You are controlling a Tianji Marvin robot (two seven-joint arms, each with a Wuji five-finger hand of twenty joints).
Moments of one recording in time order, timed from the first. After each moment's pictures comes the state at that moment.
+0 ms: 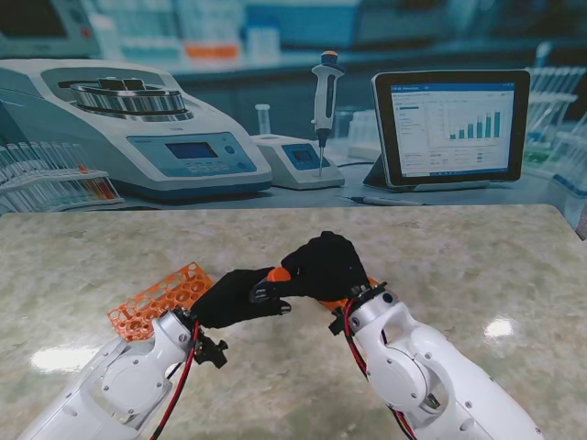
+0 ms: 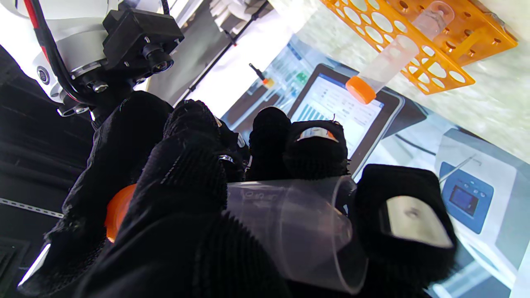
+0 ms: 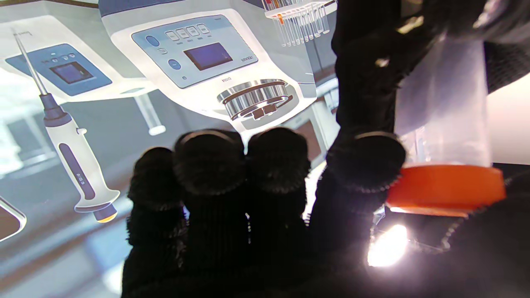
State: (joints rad) left arm 1.62 -1.09 -1.17 -1.70 0.36 -0.50 -0.04; right arm -1.54 -1.12 1.01 -1.87 -0.87 -0.05 -0.23; left_hand 1.02 -0.26 0.01 -0.01 0.50 -0.05 1.26 1.44 1.04 0.03 0.91 1.10 1.07 0.04 1.25 1.05 1.06 0.20 1.84 0.64; right_hand 0.31 -0.22 -0.13 -0.07 1.27 -0.34 1.16 0.92 1.42 -0.05 1.07 0.78 1.29 0.04 1.14 0.82 0.63 0.20 1.42 0.81
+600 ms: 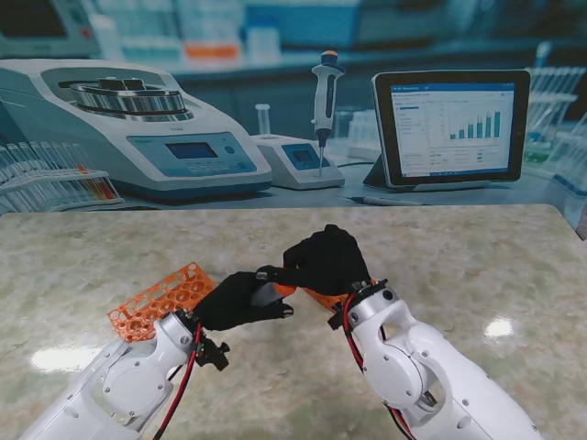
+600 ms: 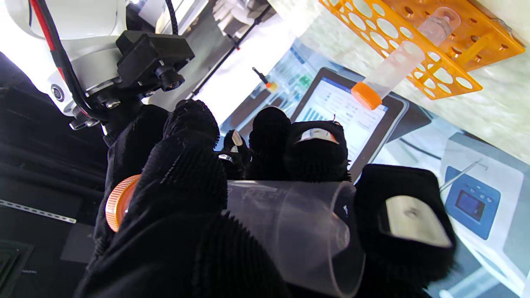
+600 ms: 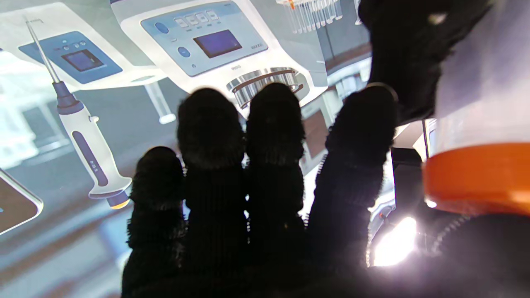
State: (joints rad) left arm 1.63 -1.09 -1.16 -1.71 0.36 -0.51 -0.05; right arm -1.52 -1.13 1.00 -1.86 -0.87 0.00 -0.26; left_hand 1.02 -0.26 0.01 -0.01 0.50 -0.05 1.26 1.44 1.04 0.03 0.91 1.10 1.07 0.04 1.26 1.05 1.06 0.20 1.84 0.64; right_hand 0.29 -0.12 -0.03 -0.07 1.25 -0.32 0.86 0.86 1.42 -0.05 0.74 0.71 1.29 0.05 0.89 0.78 0.57 0.20 1.39 0.81
